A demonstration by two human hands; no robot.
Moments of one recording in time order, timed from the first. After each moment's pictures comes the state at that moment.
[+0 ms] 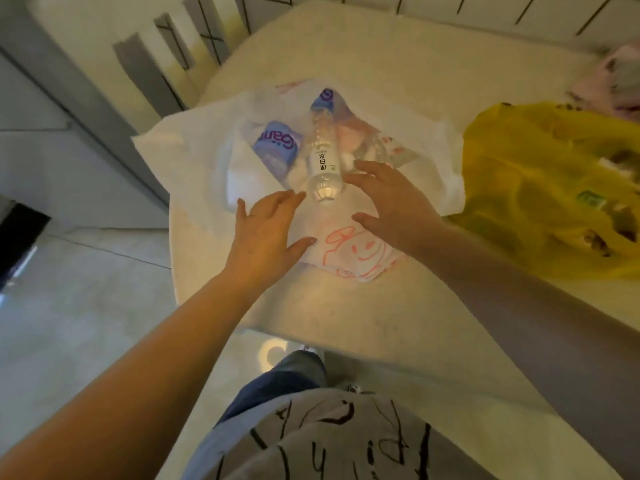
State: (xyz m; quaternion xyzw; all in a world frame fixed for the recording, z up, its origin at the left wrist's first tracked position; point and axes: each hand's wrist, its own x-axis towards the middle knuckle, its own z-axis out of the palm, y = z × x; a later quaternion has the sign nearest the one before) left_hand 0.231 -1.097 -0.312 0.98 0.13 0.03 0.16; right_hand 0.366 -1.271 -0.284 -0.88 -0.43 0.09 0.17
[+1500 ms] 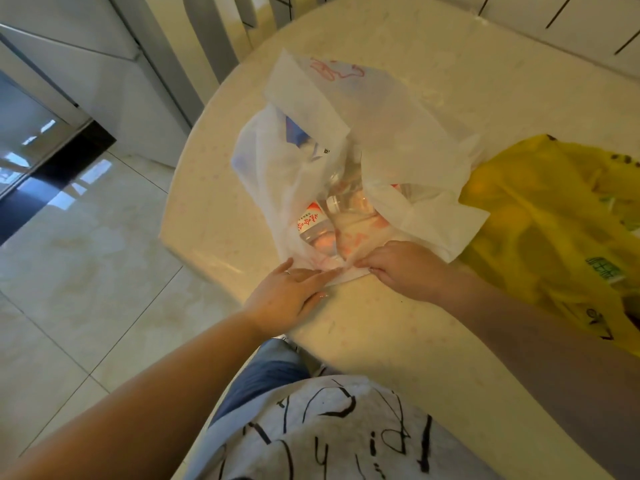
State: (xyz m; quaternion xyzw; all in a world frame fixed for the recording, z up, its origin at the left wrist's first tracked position) left_hand 0.195 -1.222 -0.369 0.96 0.10 -0.10 0.24; right_hand 0.404 -1.353 -0.346 -0.74 -0.62 0.27 0.03
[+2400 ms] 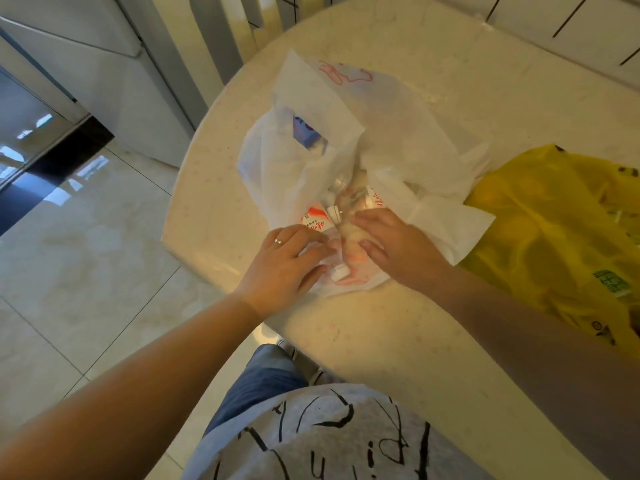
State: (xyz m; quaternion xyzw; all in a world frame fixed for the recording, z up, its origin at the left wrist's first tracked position) left_hand 0.214 -1.187 -0.355 0.98 0.07 0.17 0.12; right_hand 0.400 -1.319 -0.326 -0.78 -0.57 0.20 0.19
